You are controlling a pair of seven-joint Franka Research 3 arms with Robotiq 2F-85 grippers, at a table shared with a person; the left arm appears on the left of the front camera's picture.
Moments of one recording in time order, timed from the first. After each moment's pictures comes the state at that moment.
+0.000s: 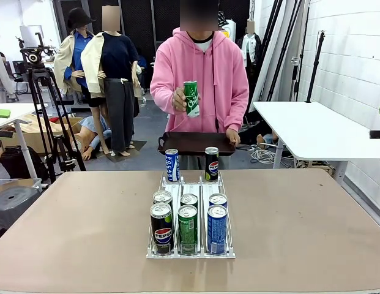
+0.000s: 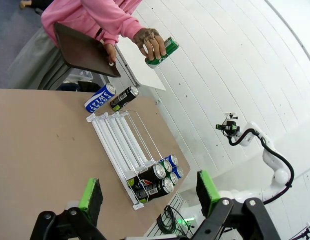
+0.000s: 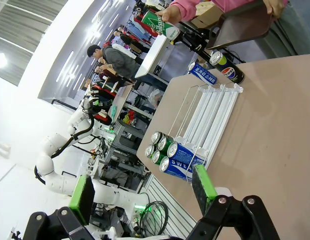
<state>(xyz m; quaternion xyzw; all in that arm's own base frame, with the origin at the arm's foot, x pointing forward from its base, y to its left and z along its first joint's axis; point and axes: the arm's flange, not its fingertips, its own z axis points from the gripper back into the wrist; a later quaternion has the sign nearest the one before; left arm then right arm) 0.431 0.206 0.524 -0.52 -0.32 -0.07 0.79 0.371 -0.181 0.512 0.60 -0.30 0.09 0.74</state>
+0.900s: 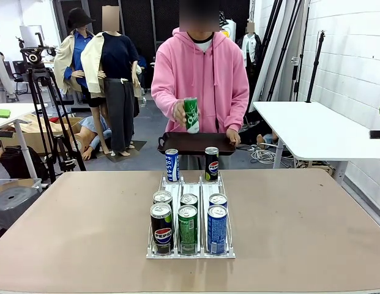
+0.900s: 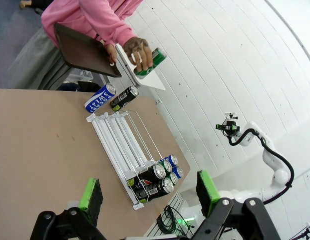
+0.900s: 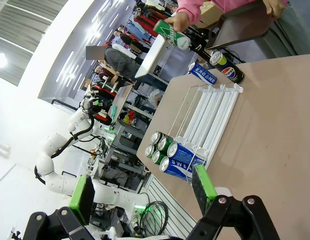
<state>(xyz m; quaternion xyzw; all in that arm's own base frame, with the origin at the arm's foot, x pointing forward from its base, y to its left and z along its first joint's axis) 0.431 0.206 0.524 -0.52 -0.32 -0.07 0.79 0.371 -0.181 0.512 0.60 -0.30 0.09 0.74</state>
